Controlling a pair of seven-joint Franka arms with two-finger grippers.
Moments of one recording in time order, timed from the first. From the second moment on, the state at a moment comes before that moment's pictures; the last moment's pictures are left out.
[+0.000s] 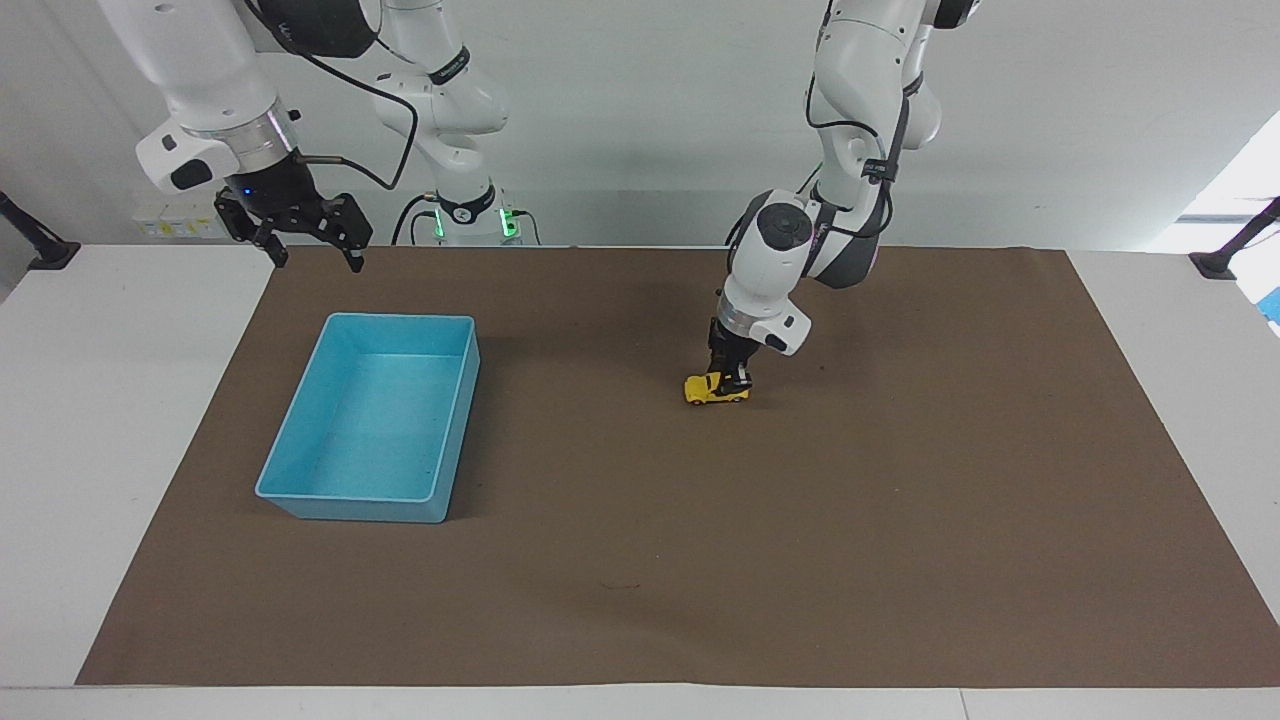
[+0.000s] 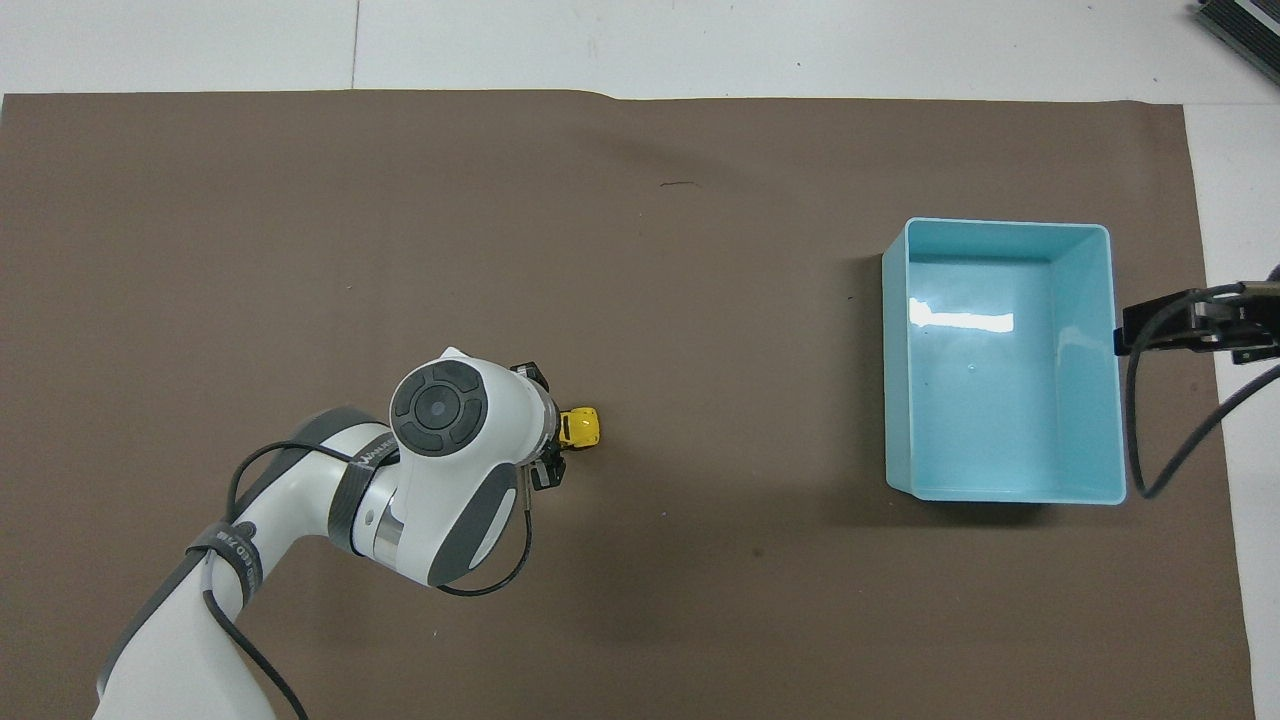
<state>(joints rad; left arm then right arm) -0.53 0.20 -0.07 -2.14 -0.14 2.43 -2.17 -0.07 -0.03 0.03 -1.60 -0.01 1.55 0.06</state>
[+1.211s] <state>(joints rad) -0.32 0.09 -0.06 -2.28 -0.15 2.40 -2.00 -0.07 -0.03 0.03 -1.60 -0.01 1.55 0.06</state>
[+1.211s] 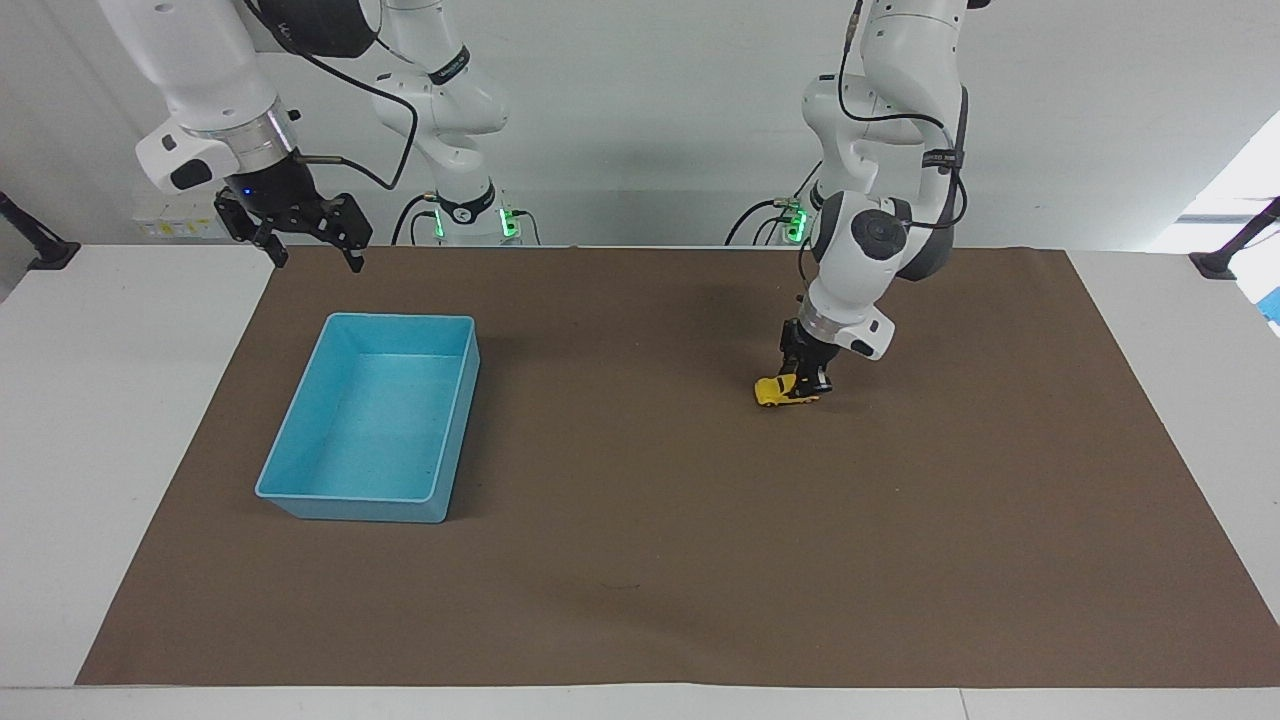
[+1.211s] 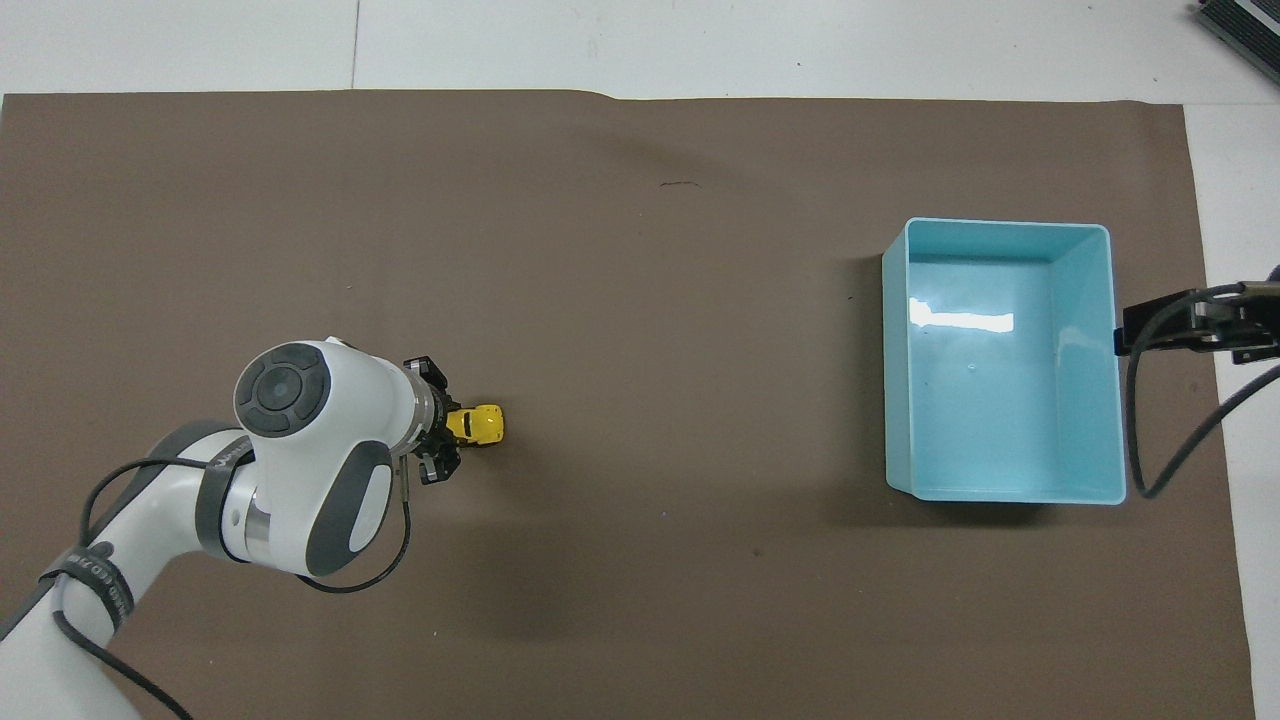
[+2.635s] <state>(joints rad) -0.30 0.15 -0.04 -2.11 -0.15 2.26 -2.02 -0.07 -0.03 0.03 -1.60 -0.01 1.55 0.06</state>
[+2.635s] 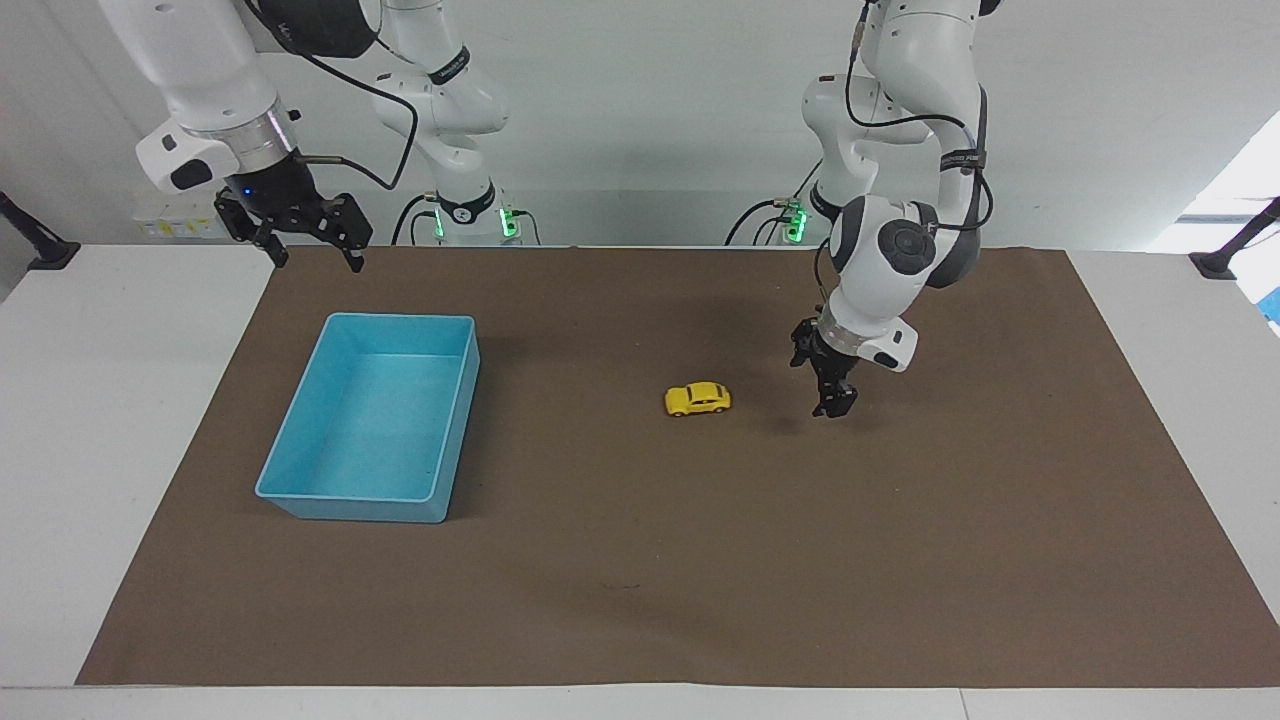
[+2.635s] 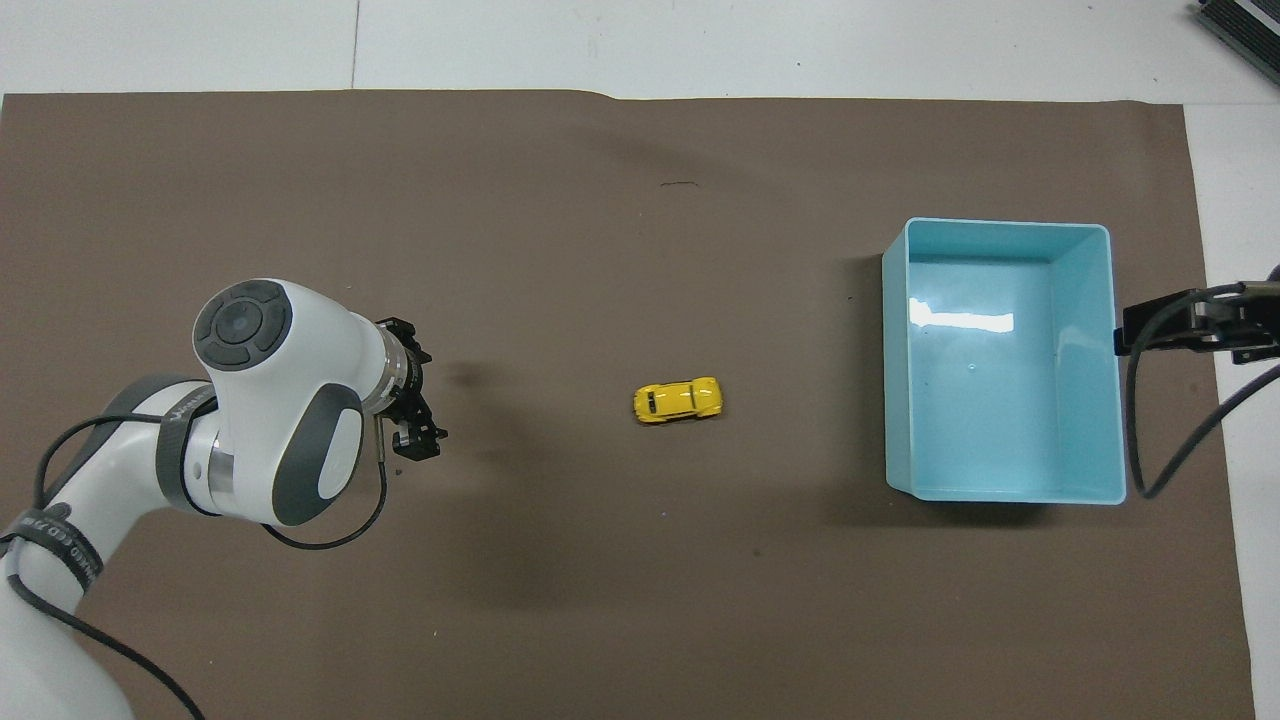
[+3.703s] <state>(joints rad) -0.22 0.13 -0.03 -1.84 -0.14 2.16 -1.87 -0.07 -0.03 0.03 -1.60 -0.01 1.55 0.06</state>
